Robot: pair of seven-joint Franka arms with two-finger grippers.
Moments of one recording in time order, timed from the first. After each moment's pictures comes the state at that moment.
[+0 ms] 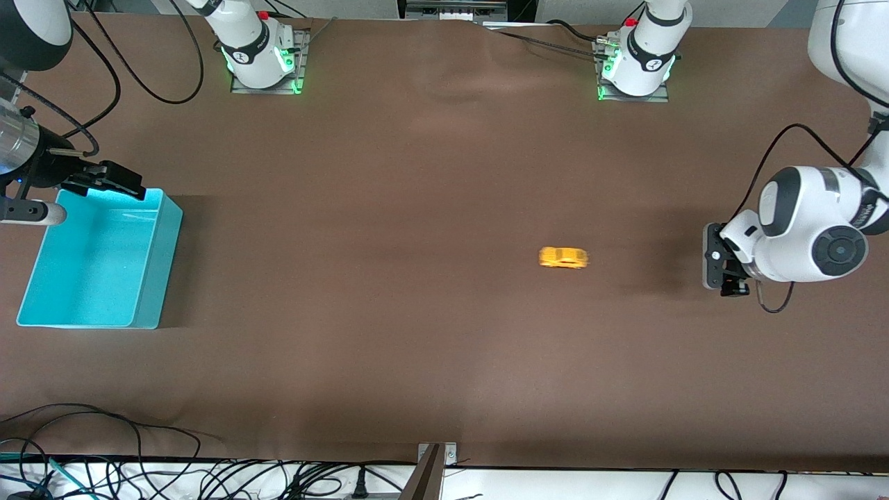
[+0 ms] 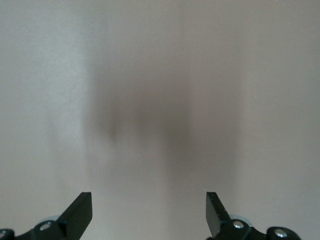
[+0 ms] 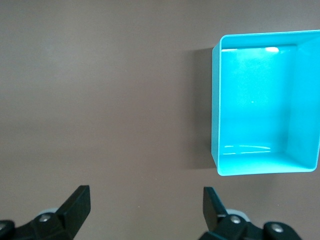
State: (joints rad) left arm 0.32 0.48 -0.28 -1.72 0.25 1.90 1.49; right arm -0.03 0.11 0.06 -1.56 -0.01 1.59 0.08
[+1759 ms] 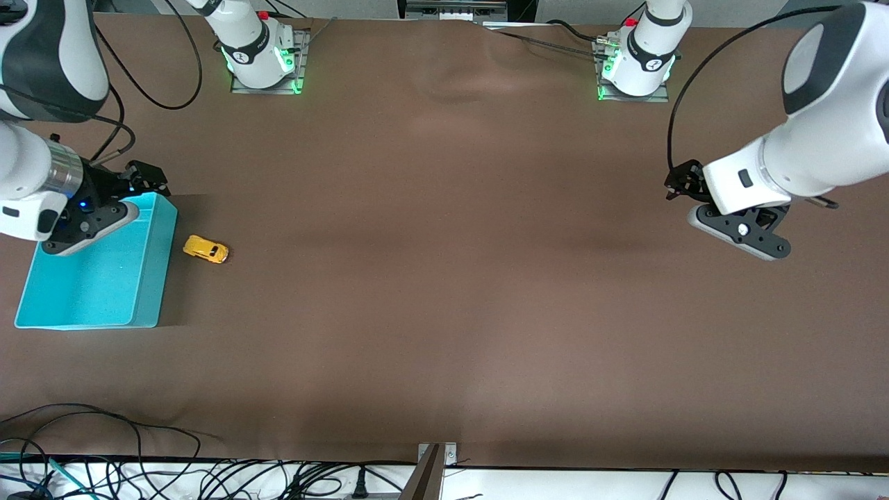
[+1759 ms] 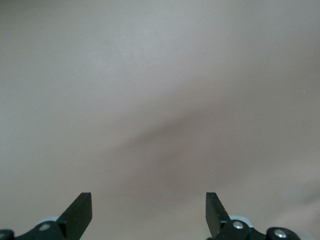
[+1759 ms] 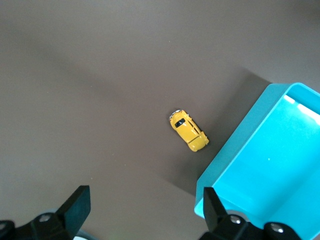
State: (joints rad) left arm 0.19 0.23 -0.44 -1.45 0.09 1.50 0.15; right arm -0.04 0.18 0.04 -1.68 -0.01 1.69 -0.57
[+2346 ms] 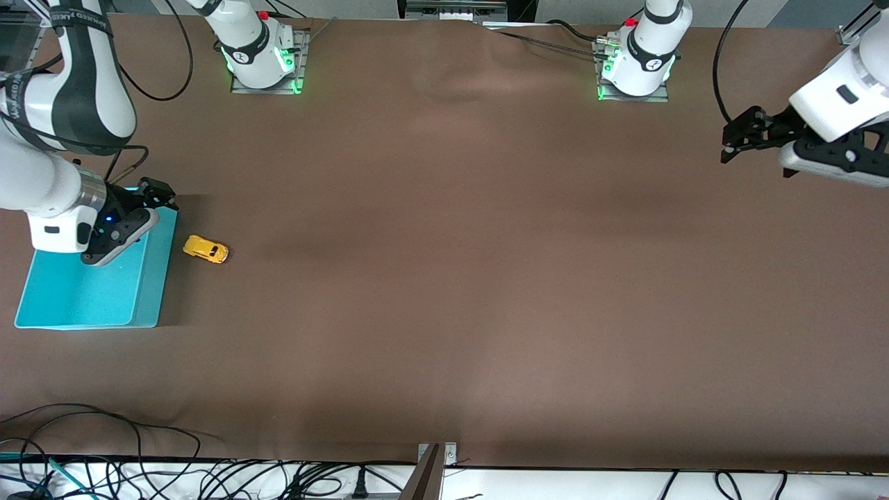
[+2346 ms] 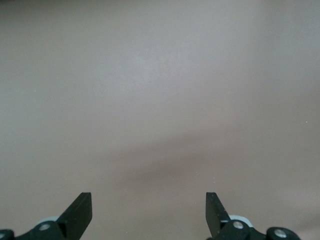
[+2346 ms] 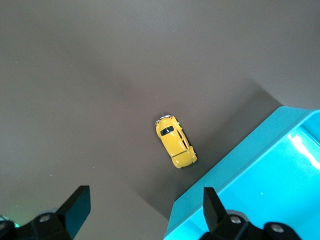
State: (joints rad) left arm -0.07 -0.04 -0.02 -1.62 -0.02 1.55 0.11; right arm -0.04 0.18 0.00 -1.88 -0.01 1.92 -0.81
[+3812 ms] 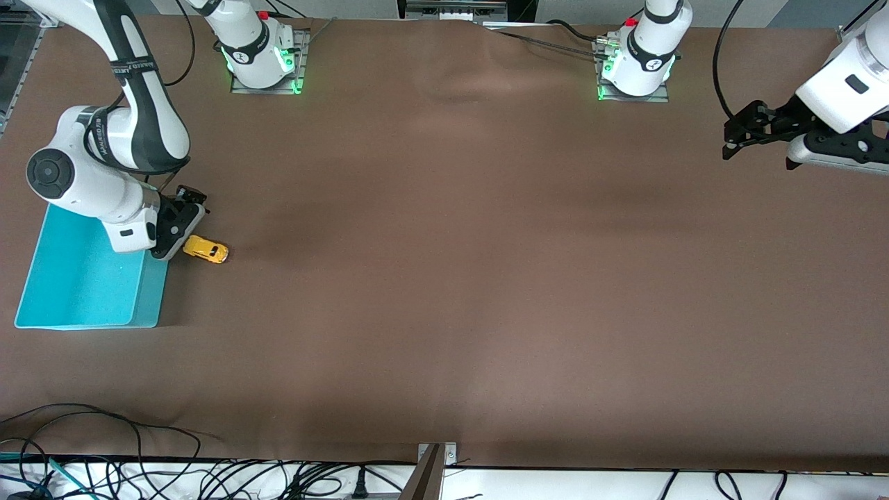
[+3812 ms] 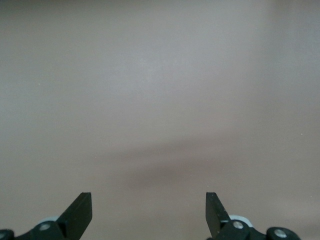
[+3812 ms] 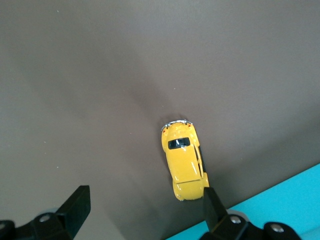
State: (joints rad) left arm -0.08 -0.03 -0.01 -1.58 -0.02 1.53 0.05; right arm -0.04 0.23 -0.01 -2.16 -0.01 2.26 -1.06
